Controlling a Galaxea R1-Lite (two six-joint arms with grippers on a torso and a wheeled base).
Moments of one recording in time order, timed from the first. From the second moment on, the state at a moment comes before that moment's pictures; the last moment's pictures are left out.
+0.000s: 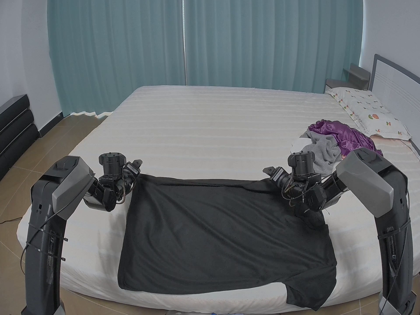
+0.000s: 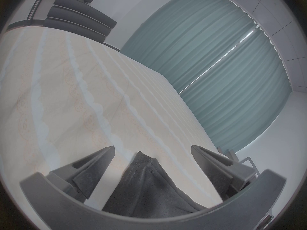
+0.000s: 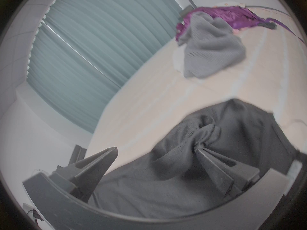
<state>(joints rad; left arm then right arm) -0.06 2.64 -1.52 -0.76 0.07 -0.91 0.29 2.54 -1.41 -0.64 -0.07 0.87</state>
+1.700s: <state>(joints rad) -0.05 2.64 -1.52 -0.76 0.07 -0.91 0.30 2.48 -1.37 -0.65 0.04 0.83</state>
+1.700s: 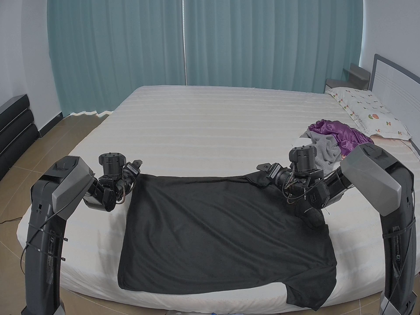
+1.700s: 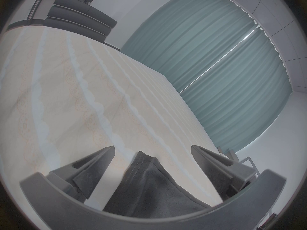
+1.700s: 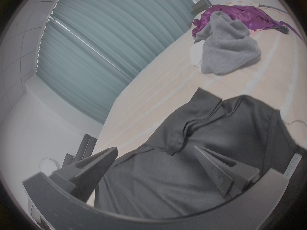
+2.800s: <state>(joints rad) -0.06 2.65 -1.51 -0.76 0.07 -0.91 0.31 2.62 -1.57 -0.48 0.02 0.85</state>
